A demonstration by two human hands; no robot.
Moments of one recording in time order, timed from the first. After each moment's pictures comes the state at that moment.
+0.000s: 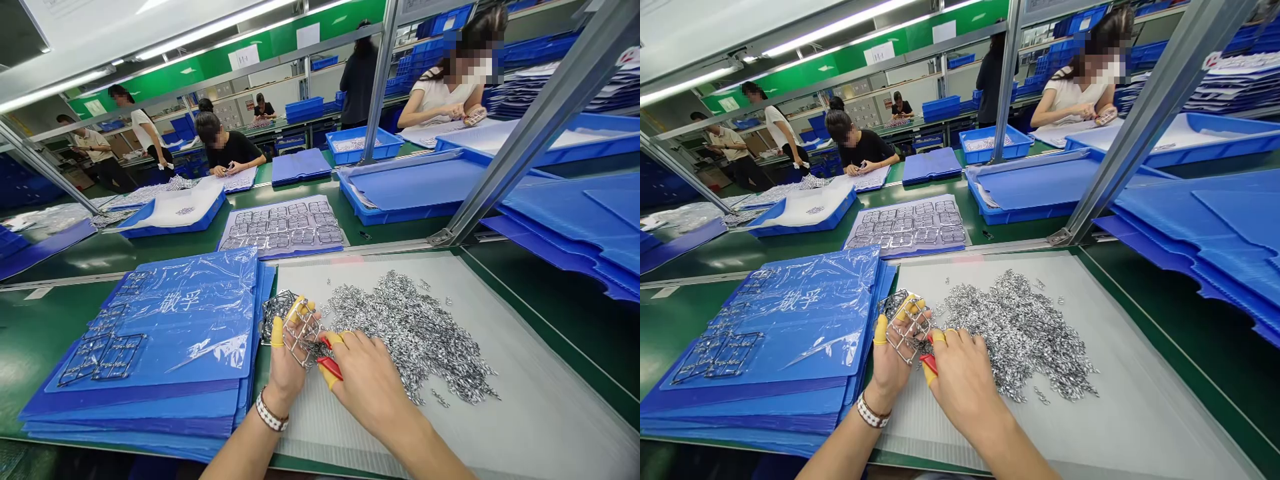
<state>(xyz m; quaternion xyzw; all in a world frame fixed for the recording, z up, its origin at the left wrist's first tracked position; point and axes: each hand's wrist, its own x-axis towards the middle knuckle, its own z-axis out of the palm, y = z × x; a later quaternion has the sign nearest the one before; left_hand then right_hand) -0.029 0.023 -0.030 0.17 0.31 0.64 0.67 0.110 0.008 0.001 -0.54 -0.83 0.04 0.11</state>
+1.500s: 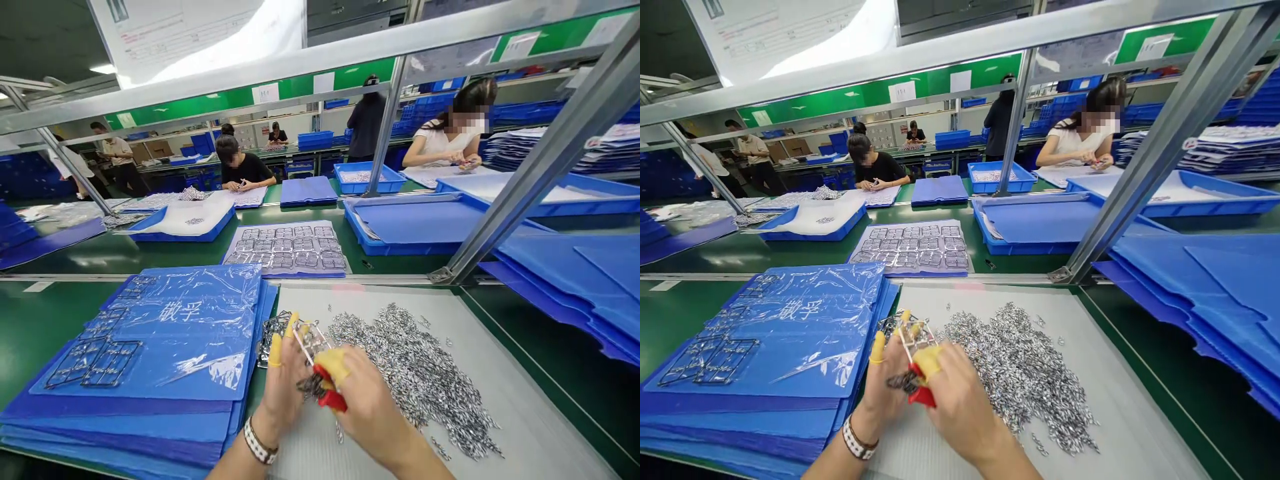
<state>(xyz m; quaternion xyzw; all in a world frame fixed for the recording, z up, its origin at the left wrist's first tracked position) -0.028 0.018 -0.007 0.22 0.28 0.64 0.68 0.120 0.027 0.023 -0.30 -0.86 0.08 0.41</state>
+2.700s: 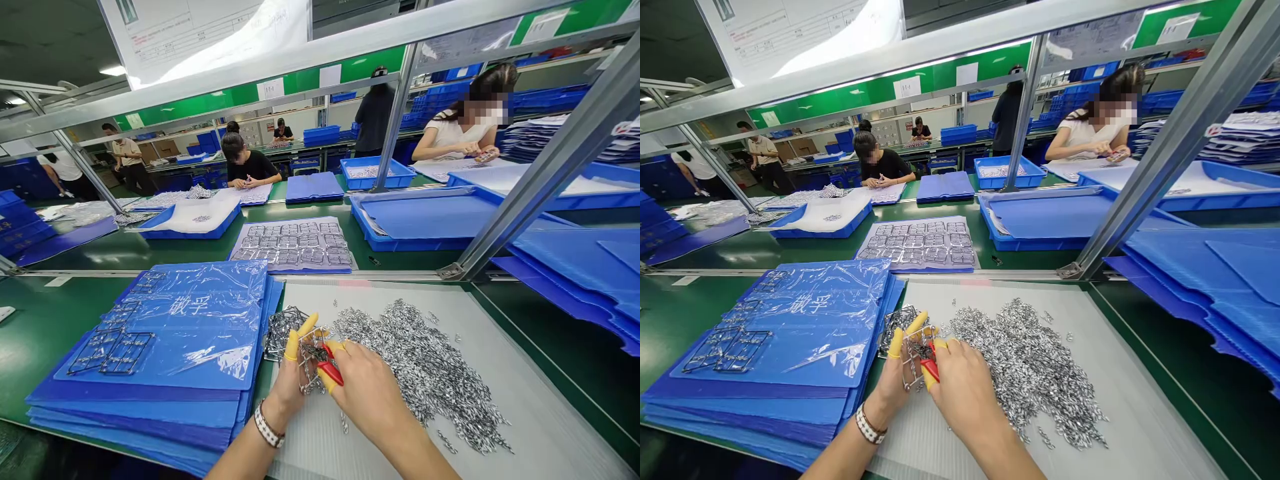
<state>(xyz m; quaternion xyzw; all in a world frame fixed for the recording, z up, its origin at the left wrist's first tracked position) -0.026 0.021 -0.023 0.24 0.31 0.61 0.69 0.108 0.027 0.021 -0.51 -0.85 0.05 0.13</state>
